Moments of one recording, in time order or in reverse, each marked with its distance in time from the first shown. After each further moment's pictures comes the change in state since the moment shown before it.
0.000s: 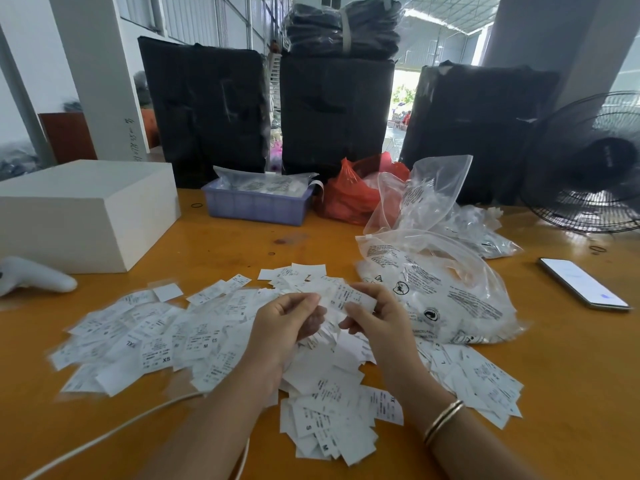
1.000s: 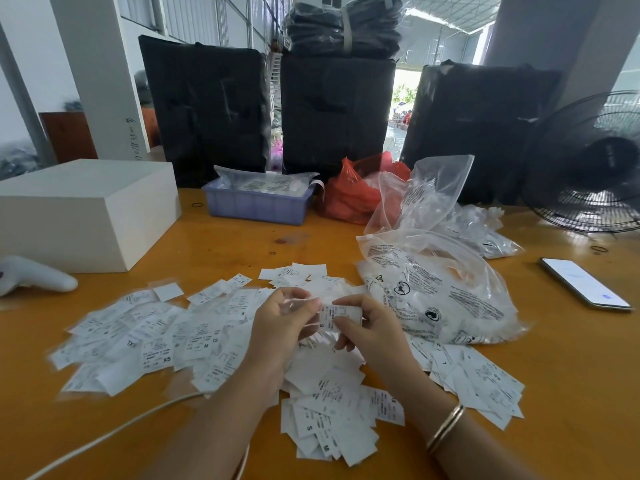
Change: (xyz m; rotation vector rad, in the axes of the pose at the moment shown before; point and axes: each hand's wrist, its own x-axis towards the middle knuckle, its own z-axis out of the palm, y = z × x) left_hand -0.002 -0.001 -0.002 0.059 0.053 0.066; right_hand -0.002 0.001 0.001 -0.317 -0.156 -0.062
